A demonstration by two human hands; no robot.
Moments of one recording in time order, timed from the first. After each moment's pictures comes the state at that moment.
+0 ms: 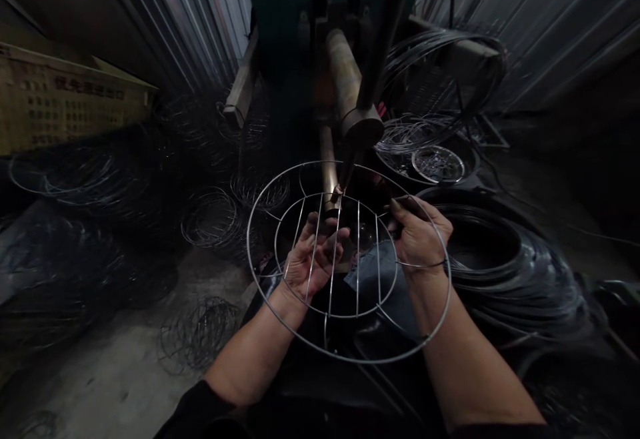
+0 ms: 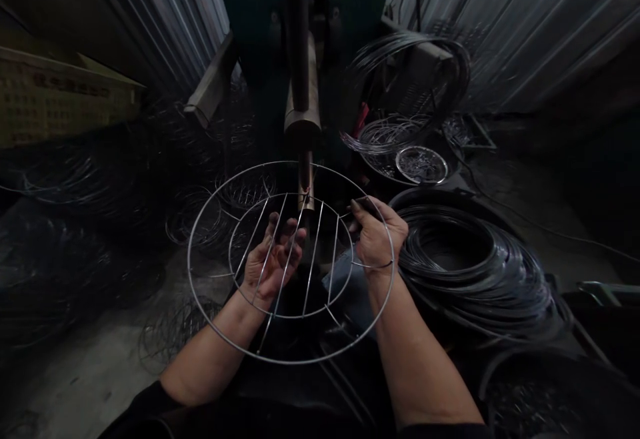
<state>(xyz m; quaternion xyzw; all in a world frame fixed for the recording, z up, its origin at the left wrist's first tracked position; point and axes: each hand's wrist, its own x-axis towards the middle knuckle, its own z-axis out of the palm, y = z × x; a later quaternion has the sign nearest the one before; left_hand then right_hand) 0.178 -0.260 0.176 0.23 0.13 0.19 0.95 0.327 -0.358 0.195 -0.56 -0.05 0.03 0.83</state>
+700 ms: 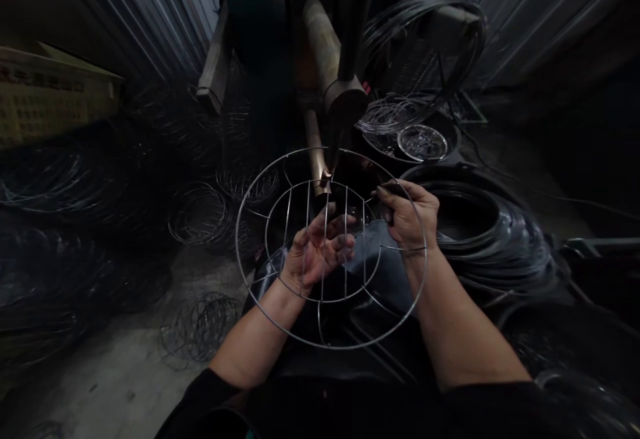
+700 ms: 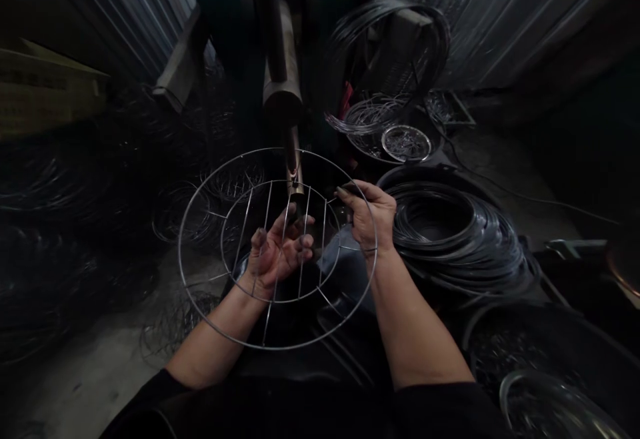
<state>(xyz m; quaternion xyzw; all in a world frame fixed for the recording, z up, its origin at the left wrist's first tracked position) 0.181 -0.269 0.167 0.27 0.08 0.06 0.96 0.329 -0.371 0.189 -0.57 -0.09 0.08 0.81</state>
